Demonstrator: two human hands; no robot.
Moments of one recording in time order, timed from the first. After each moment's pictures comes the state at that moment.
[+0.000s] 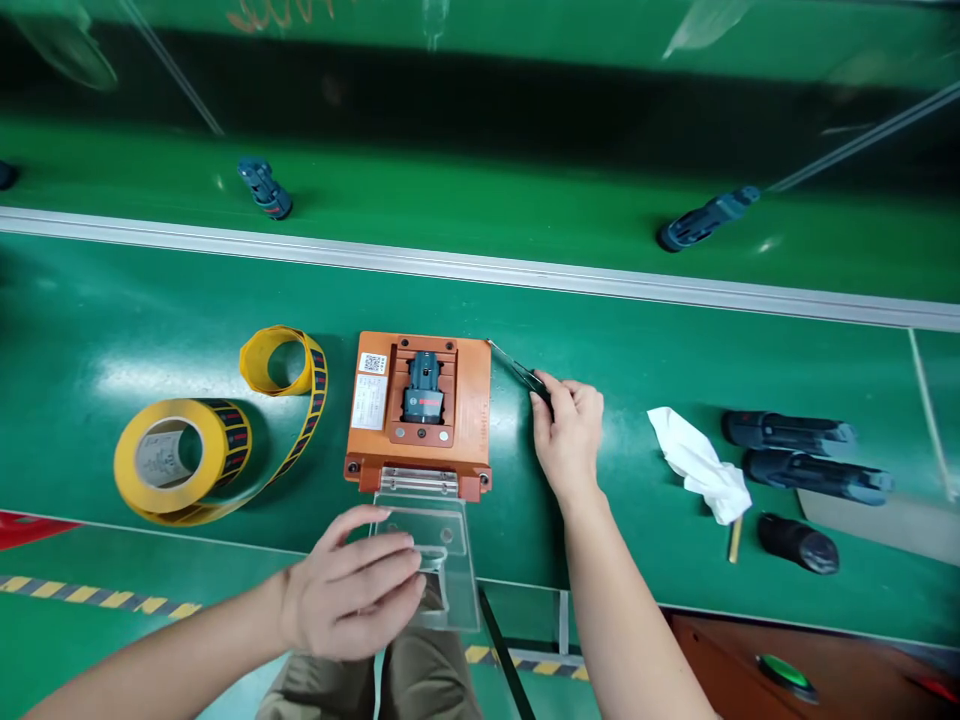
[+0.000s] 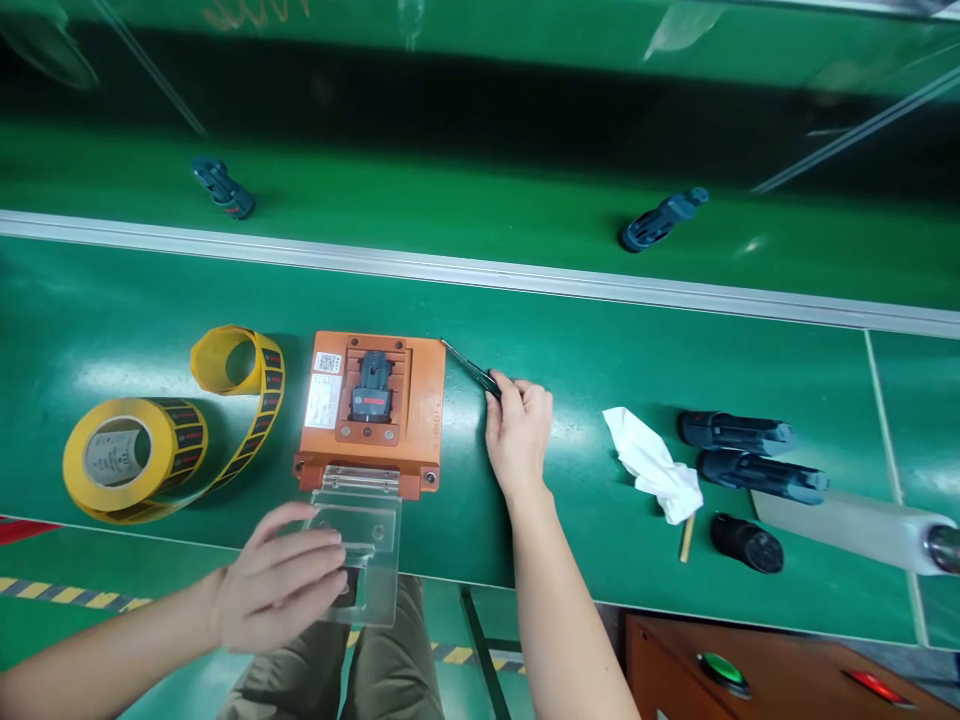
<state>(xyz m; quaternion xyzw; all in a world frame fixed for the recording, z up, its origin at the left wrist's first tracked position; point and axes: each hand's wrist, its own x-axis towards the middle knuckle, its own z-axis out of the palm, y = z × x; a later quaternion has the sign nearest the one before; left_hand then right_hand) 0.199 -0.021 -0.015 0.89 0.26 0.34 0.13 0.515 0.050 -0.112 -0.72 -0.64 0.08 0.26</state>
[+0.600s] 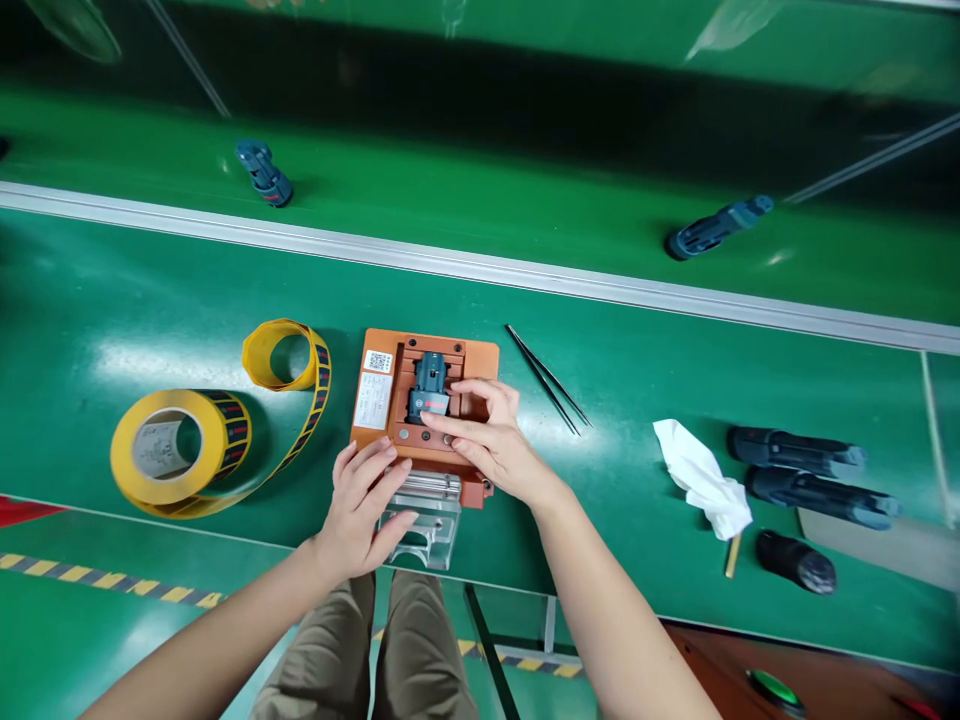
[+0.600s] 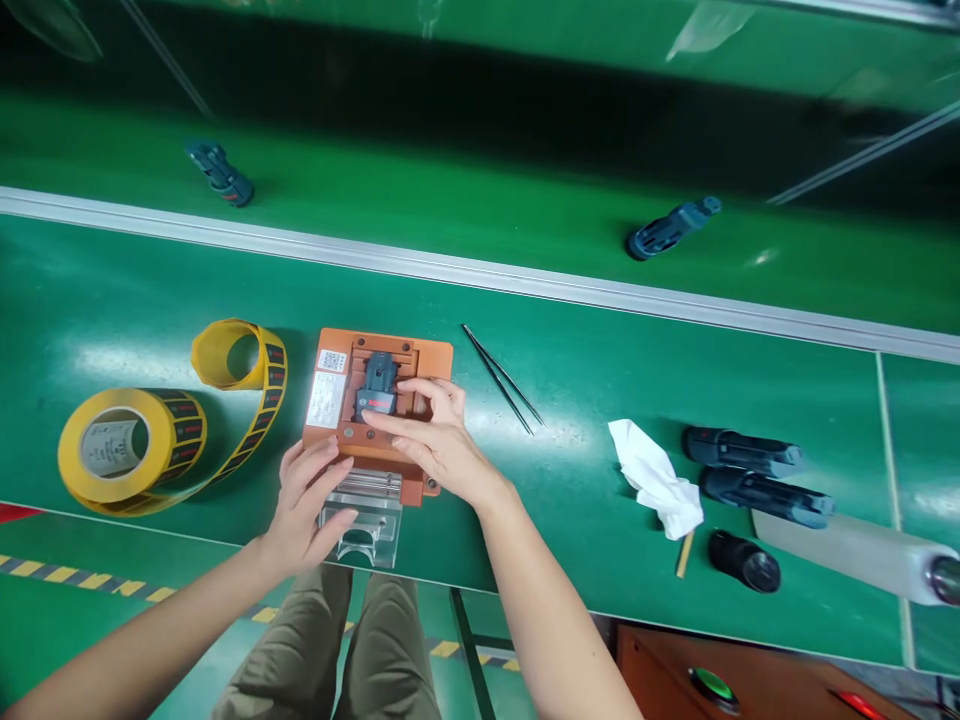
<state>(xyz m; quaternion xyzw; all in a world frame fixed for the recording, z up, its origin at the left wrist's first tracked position) 0.204 -0.014 -0.072 0.82 0.47 0.28 0.18 0.450 0.067 -0.071 -0.46 -0.79 0.32 0.26</state>
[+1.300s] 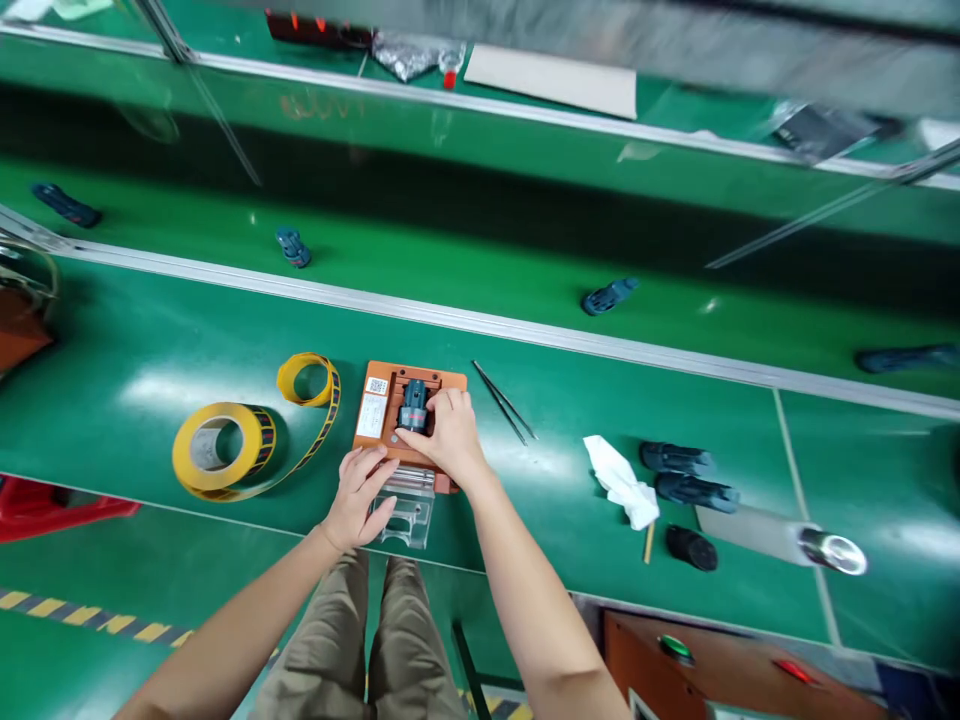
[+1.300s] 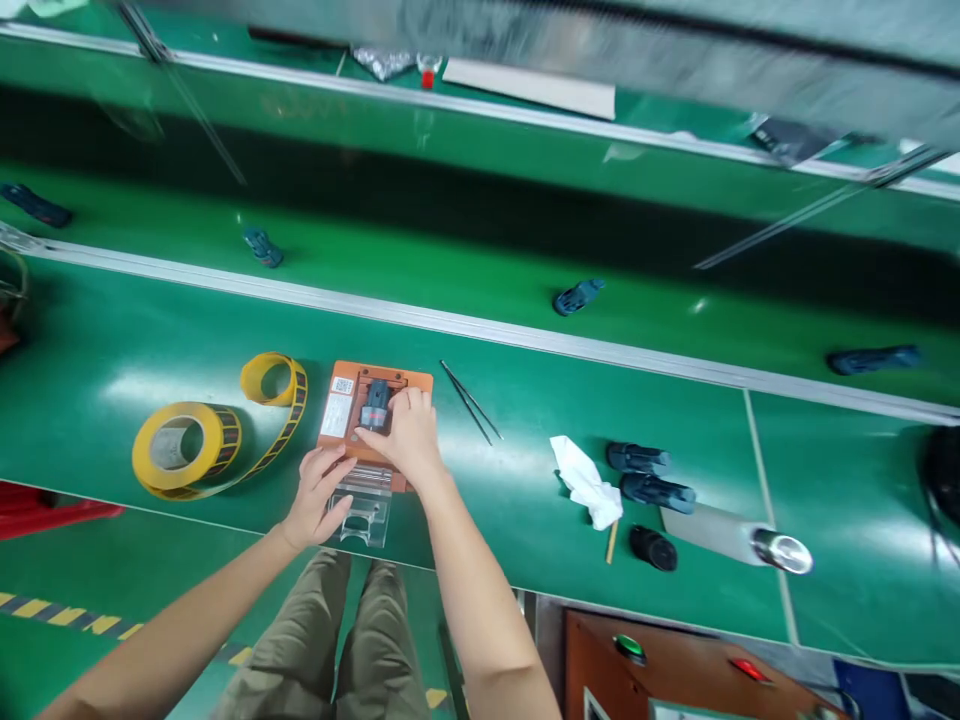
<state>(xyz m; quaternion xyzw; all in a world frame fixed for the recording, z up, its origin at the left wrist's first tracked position) 0.197 -0.017 -0.088 0.82 0.45 0.32 0.16 0.403 0.086 -0.029 -0.63 -0.70 0.26 0.19</state>
